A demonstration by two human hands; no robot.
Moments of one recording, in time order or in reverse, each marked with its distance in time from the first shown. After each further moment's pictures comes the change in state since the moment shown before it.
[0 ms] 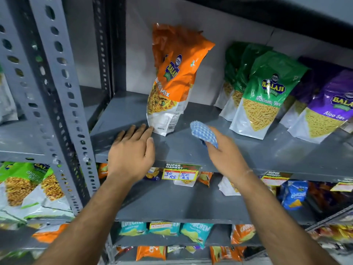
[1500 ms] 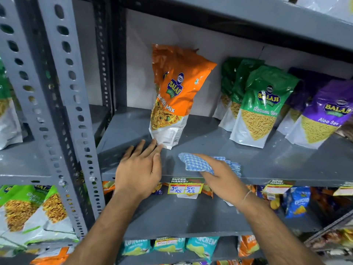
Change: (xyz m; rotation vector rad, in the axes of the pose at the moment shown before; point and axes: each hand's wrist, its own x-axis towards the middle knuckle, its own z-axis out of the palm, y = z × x) left_hand 0.001 -0.001 -0.002 -0.040 -0.058 0.081; right_hand -0.019 0.002 0.020 0.084 -0.187 -0.001
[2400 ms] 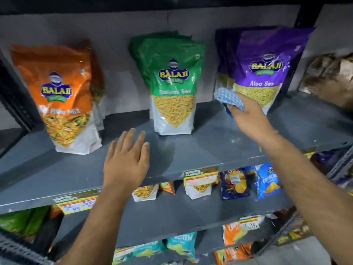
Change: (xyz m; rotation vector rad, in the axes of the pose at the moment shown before) left_hand 0.060 0.247 0.091 0.034 -0.075 -0.039; right_hand -0.019 0.218 -0.281 0.118 0.518 0.137
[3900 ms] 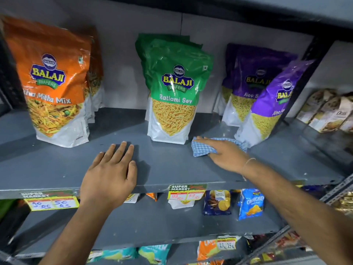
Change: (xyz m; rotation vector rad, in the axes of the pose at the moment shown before) left_hand -0.016 -0.007 0.020 0.196 -0.068 -0.022; right_hand 0.020 0.067 0.032 -0.475 -0.616 -0.175
